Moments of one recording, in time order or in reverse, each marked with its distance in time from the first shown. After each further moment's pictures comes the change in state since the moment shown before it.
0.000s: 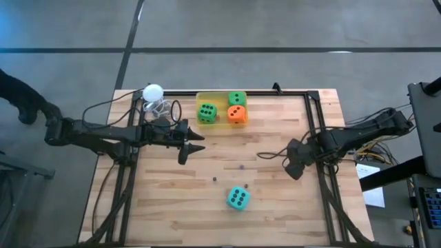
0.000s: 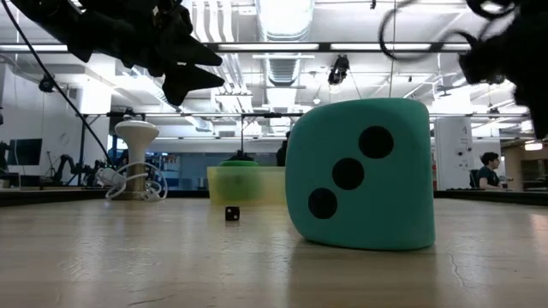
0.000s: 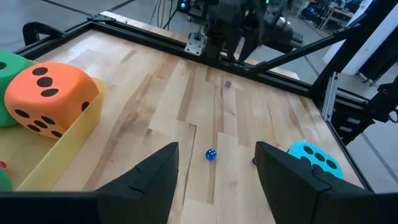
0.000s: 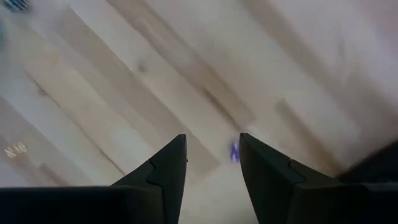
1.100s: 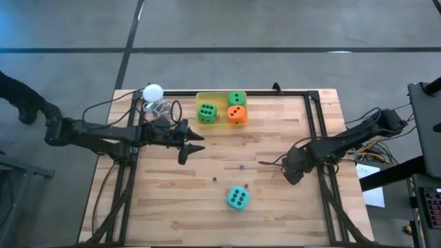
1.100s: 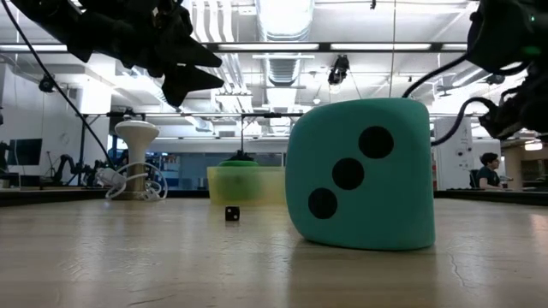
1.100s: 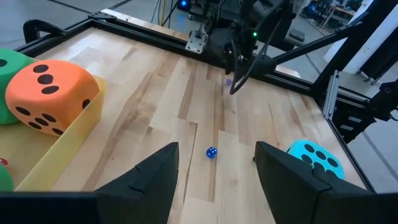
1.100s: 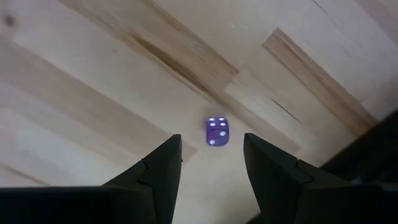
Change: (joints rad) left arm 0.000 0.000 0.000 -0.007 -0.002 0.000; right arm 0.040 0.160 -0.183 0.131 -0.119 0.196
